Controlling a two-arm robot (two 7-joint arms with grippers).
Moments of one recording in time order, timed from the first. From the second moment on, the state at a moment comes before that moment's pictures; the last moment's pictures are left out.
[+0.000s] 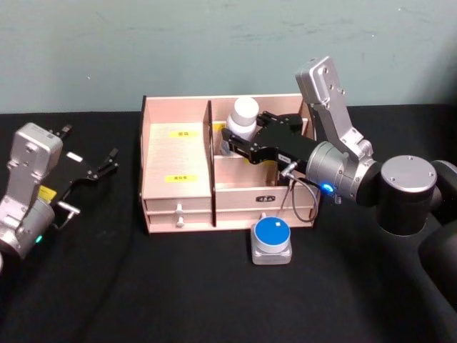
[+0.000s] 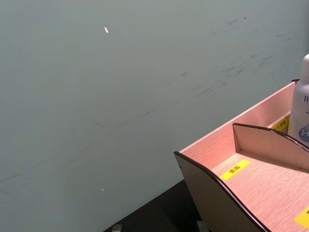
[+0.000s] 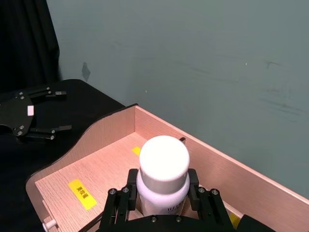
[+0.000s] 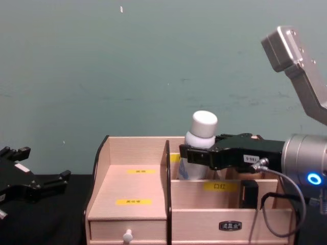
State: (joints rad) left arm -0.20 0.60 0.45 -1.41 -0.25 -0.12 0.03; right arm 0.43 0.29 -0.47 -1.32 0.30 0.15 0.43
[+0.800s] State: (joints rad) left arm -0.20 0.60 0.45 -1.41 -0.25 -0.12 0.03; right arm 0.42 0.33 -0.45 -1.41 0.29 0.12 0.42
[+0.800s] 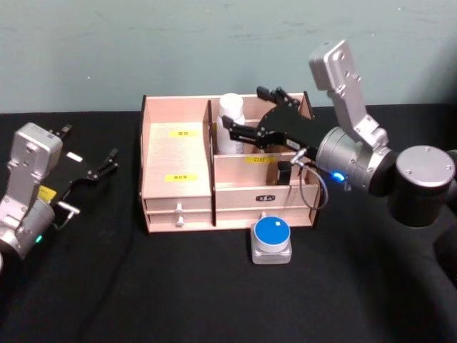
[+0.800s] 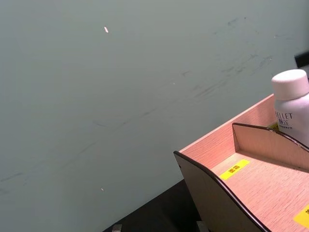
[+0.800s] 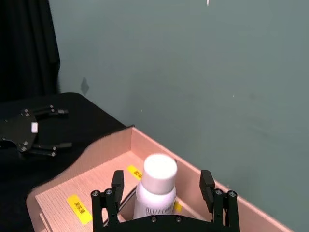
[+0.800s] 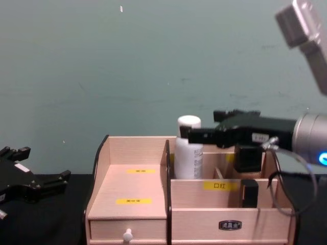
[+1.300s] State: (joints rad) left arm -0.20 0.60 0.45 -1.41 -0.25 -0.12 0.03; right arm 0.22 0.50 -0.35 -1.81 0.39 0.29 0.41
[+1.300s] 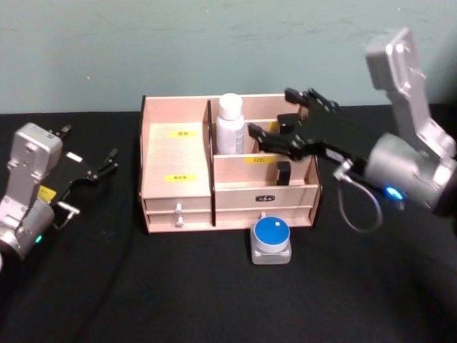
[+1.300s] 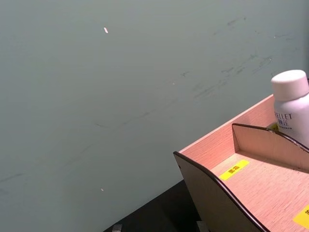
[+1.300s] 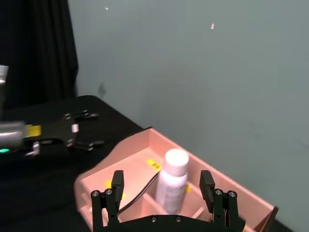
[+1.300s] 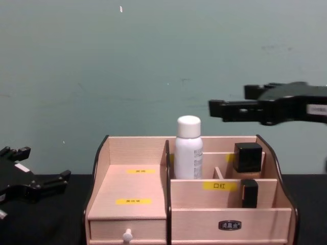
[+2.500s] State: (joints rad) left arm -0.20 0.60 0.45 -1.41 -0.25 -0.12 0.03; right arm -0.25 0.64 -0.28 -2.02 0.39 0.37 0.28
